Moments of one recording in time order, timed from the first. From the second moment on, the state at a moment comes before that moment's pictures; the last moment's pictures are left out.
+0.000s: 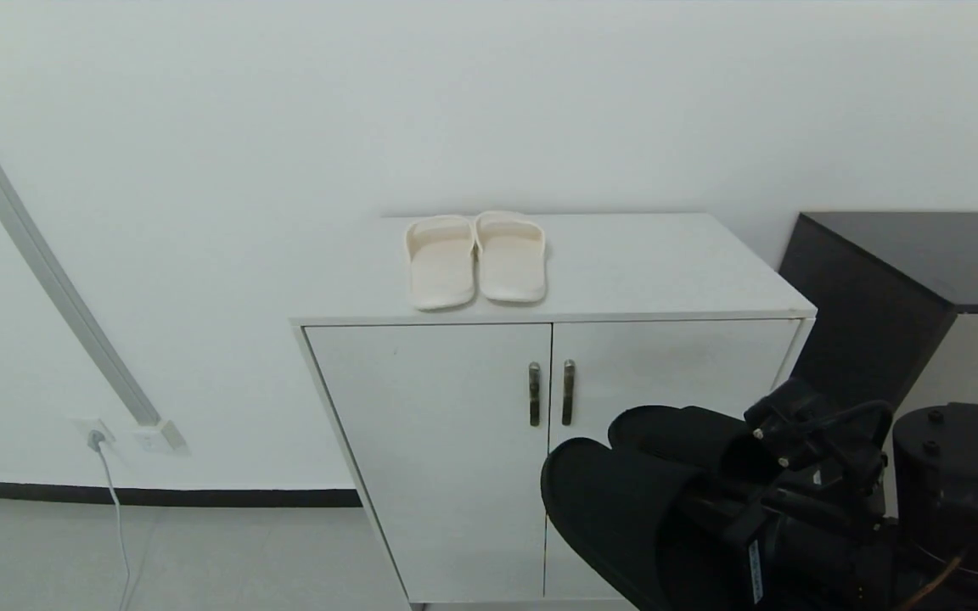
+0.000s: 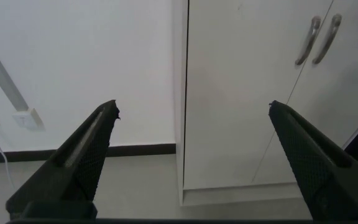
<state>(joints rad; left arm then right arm) 0.00 0.00 0.00 0.00 -0.02 0.01 0.82 1.49 -0.44 -0.70 -0.14 0.10</state>
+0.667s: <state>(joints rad) 0.00 0.00 0.00 0.00 -0.02 0.01 0.82 1.49 -0.43 -0.70 -0.14 0.10</state>
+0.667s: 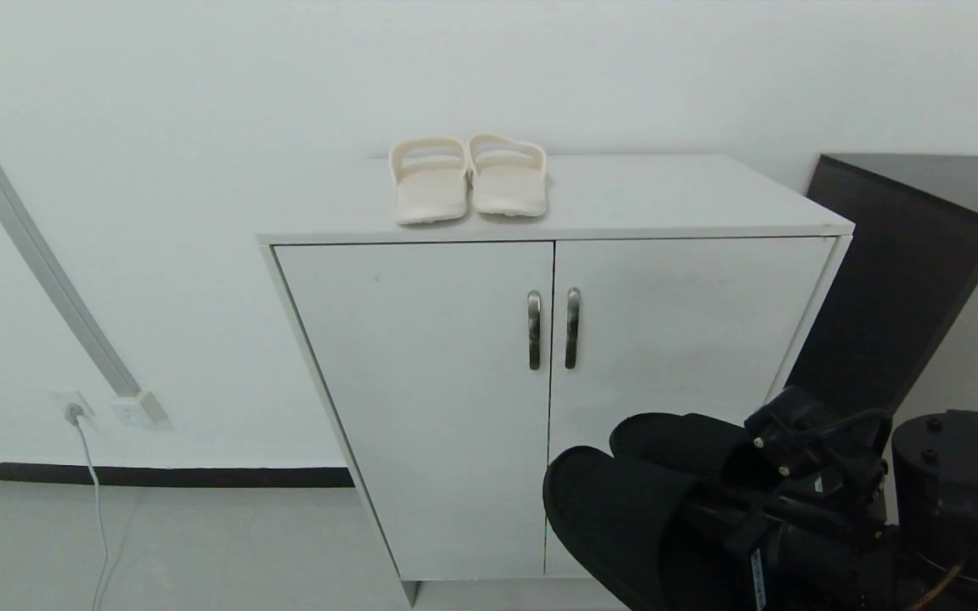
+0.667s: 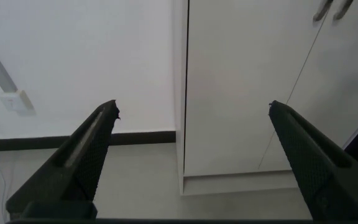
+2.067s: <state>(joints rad) -0.01 0.07 -0.10 0.00 -0.04 -0.04 0.82 1.49 -0.39 -0.70 -0.14 0.08</state>
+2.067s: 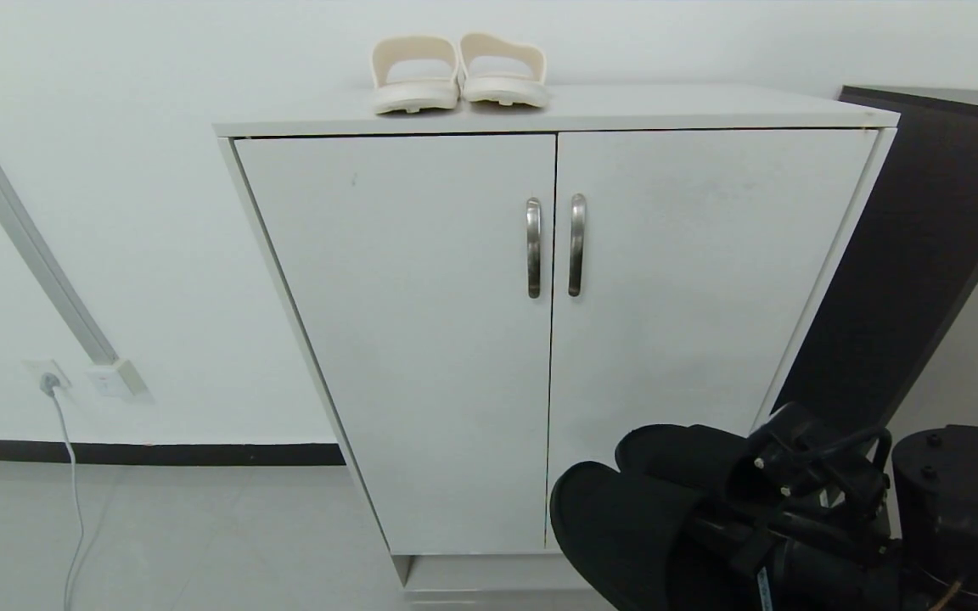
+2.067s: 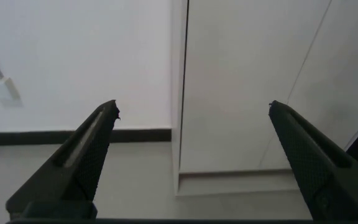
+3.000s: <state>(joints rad) -0.22 1.00 -0.50 -0.45 -0.37 0.00 0.82 1.49 -0.39 -0.72 -0.14 0.06</state>
